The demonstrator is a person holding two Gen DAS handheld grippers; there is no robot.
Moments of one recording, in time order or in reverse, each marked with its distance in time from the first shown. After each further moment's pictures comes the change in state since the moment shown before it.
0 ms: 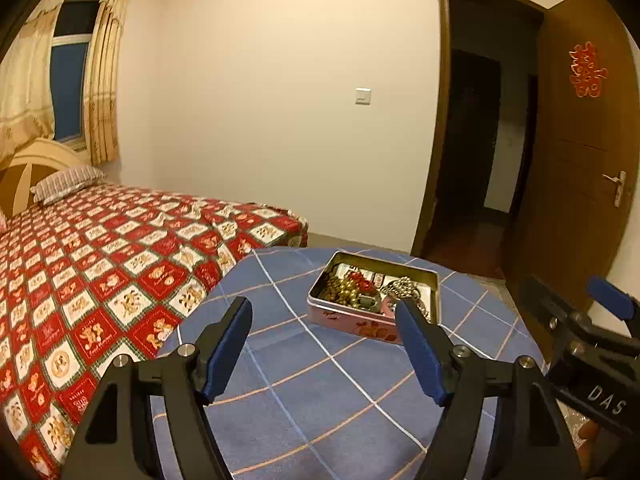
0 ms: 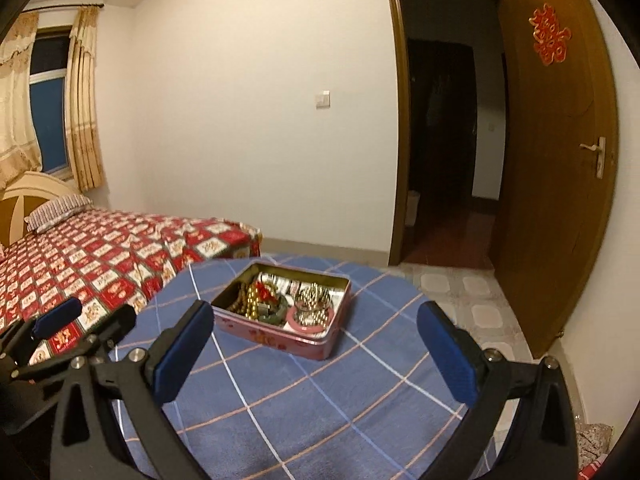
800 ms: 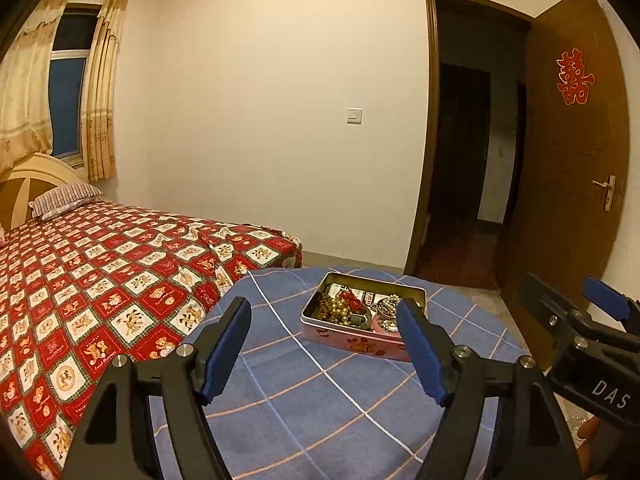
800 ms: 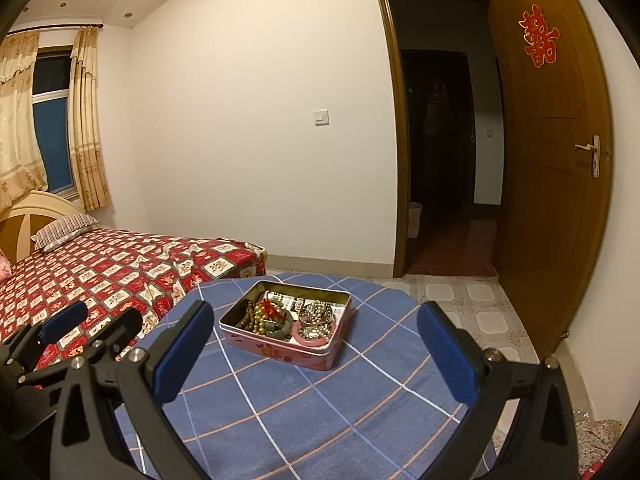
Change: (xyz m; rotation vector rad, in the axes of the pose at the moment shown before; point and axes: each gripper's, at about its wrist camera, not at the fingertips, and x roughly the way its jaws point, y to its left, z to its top) left arm -0.021 -0.004 0.006 0.014 -0.063 -0.011; right arm -0.019 -0.005 0.004 0.032 -0.046 0.019
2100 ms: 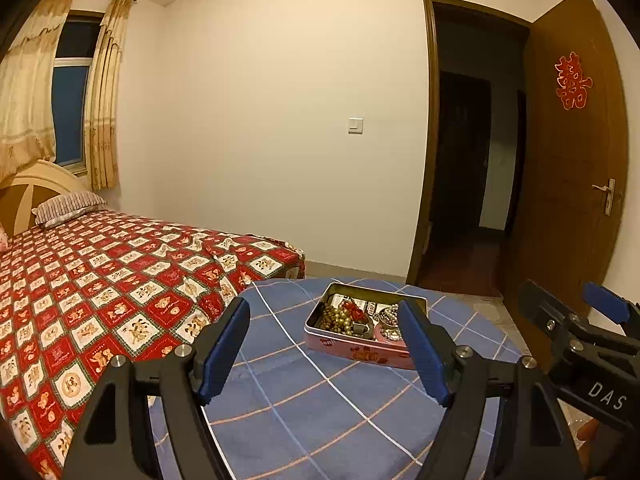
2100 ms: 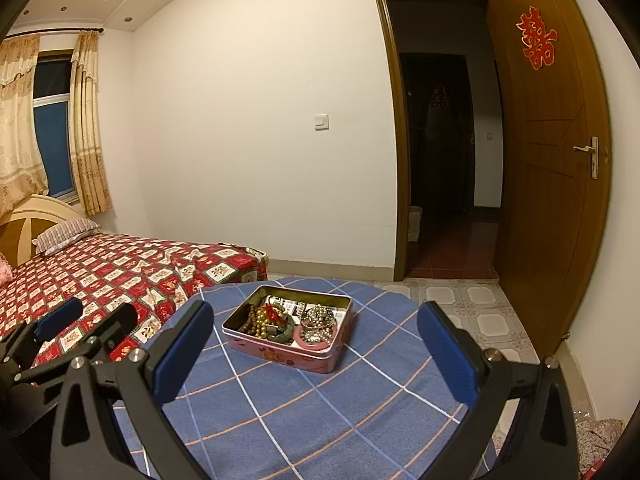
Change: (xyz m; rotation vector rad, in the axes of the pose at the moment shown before) left arm -0.009 -0.003 0.007 0.009 -0.033 0.008; right arm -0.005 0.000 0.005 0.007 -0.014 -0.001
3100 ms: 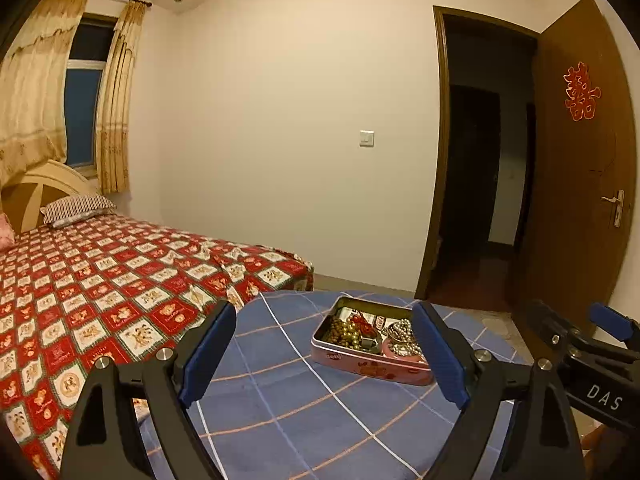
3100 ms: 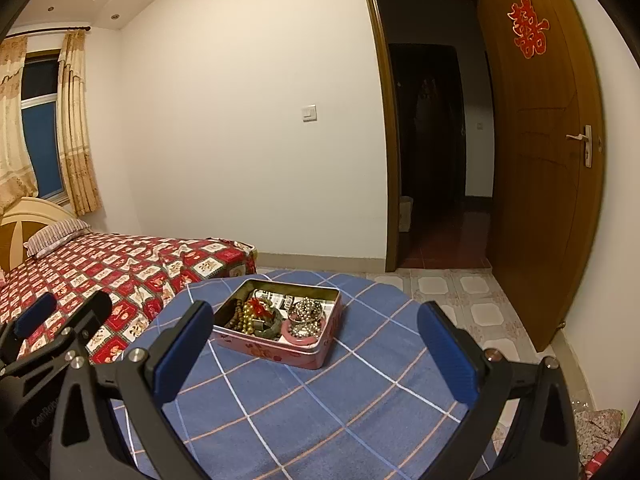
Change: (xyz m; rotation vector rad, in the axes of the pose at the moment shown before) left arm 0.010 0.003 -0.002 -0.026 -0.044 0.039; right arm 0.010 -0.009 -0.003 0.022 0.031 -0.031
